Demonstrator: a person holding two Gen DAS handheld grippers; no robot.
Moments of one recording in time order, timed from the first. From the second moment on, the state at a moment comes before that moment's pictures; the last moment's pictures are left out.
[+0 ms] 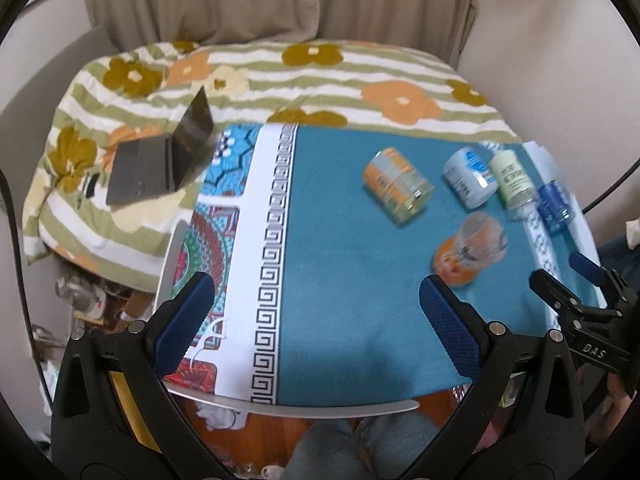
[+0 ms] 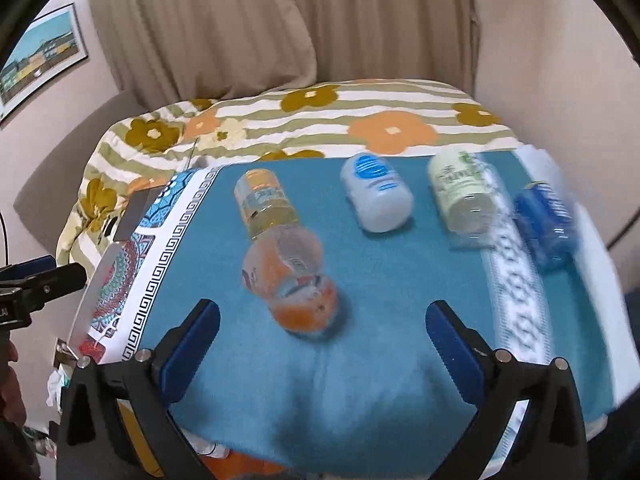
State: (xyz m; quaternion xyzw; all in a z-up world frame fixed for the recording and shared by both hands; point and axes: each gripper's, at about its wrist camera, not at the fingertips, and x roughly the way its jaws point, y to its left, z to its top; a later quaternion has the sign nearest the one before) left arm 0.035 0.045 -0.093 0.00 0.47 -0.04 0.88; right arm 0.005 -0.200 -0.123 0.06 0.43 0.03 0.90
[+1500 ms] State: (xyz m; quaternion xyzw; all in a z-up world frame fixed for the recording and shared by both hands) left arm -0.026 -0.007 -0.029 0.03 0.41 -0.03 0.91; right arm -0.041 -0.251 -0.047 0.03 0.44 -0.04 0.90
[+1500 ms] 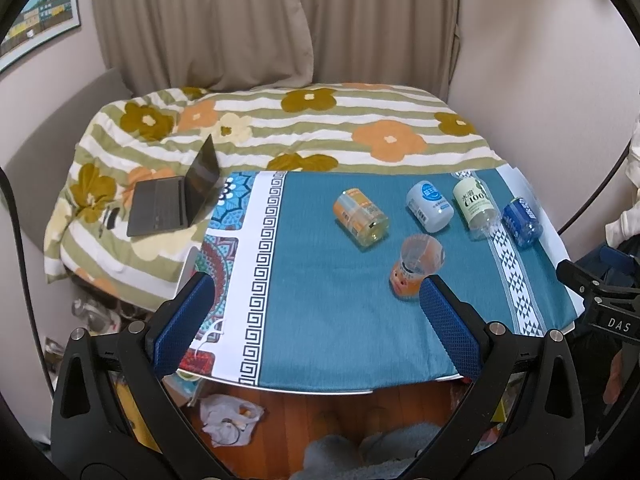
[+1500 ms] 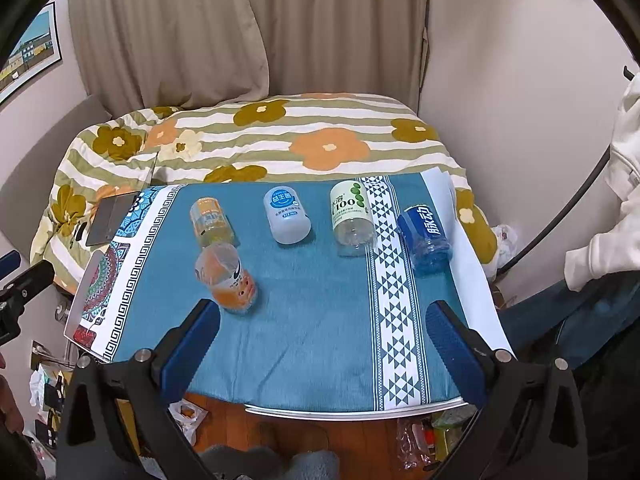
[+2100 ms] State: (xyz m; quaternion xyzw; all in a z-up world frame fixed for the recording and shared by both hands) left arm -0.021 -0.006 -0.029 0.02 0.40 -0.03 0.91; right arm -0.036 -0.253 -0.044 0.03 0.44 -0.04 0.90
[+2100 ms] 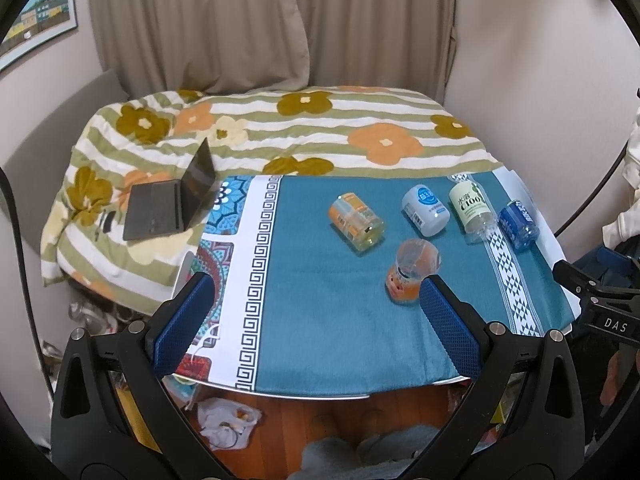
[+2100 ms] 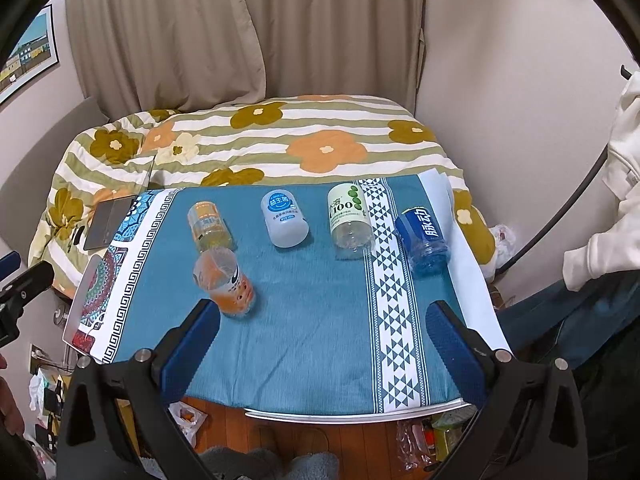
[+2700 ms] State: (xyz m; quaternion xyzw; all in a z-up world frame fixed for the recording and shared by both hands) left arm -0.021 -0.003 -0.025 0.03 0.39 -0.03 0.92; right arm -0.033 -0.254 -0.042 0.03 0.43 -0.04 0.90
